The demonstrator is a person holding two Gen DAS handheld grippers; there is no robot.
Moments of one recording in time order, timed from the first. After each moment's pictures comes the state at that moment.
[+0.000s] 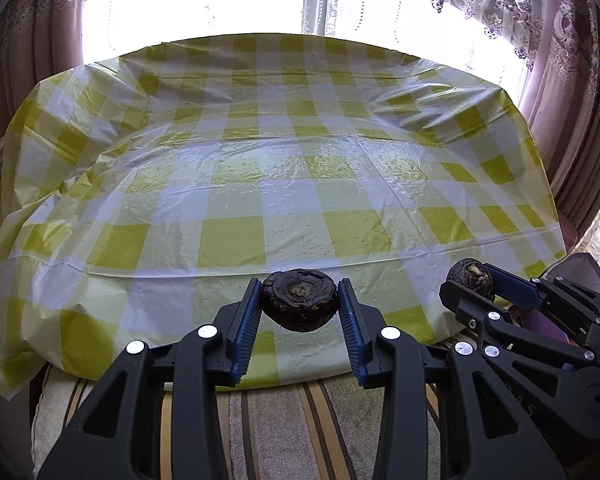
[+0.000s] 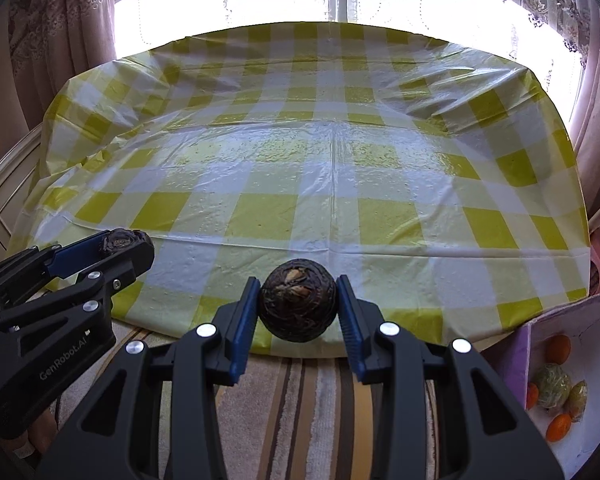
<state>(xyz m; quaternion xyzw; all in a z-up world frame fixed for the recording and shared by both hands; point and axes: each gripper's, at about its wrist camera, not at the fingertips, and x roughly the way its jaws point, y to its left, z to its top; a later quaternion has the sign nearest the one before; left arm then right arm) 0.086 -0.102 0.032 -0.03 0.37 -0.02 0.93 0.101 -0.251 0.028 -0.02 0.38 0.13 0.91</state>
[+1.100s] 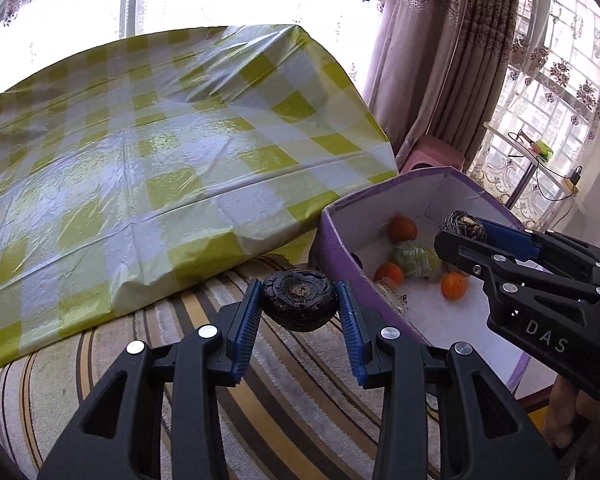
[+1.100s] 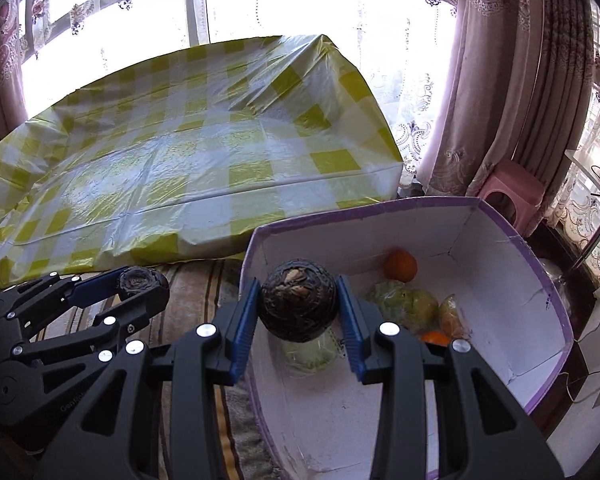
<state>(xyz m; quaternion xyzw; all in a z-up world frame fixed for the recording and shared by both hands) 0.047 -0.294 0.021 0.03 0.38 -0.25 0.89 0.003 -0.451 0.042 0.04 0.38 -0.04 0.92</state>
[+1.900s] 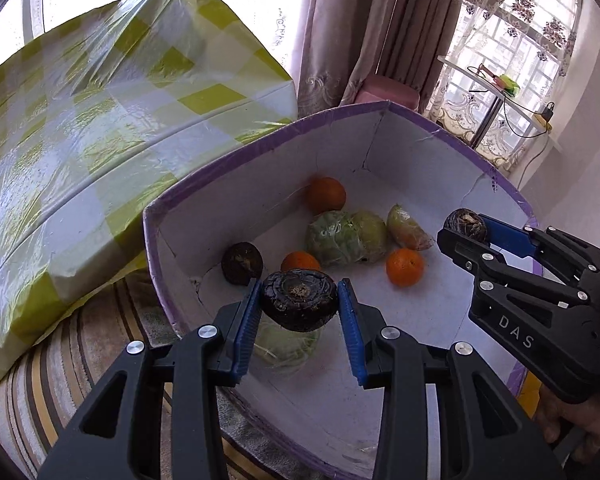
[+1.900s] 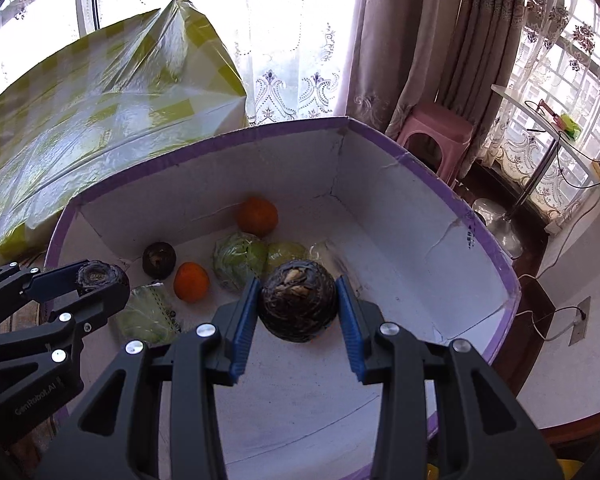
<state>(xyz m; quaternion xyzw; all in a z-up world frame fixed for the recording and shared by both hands) 0.073 -0.418 -0.022 0.10 0.45 -0.32 0.83 -0.002 -0.562 -0.021 0.07 0.43 -0.18 0.88</state>
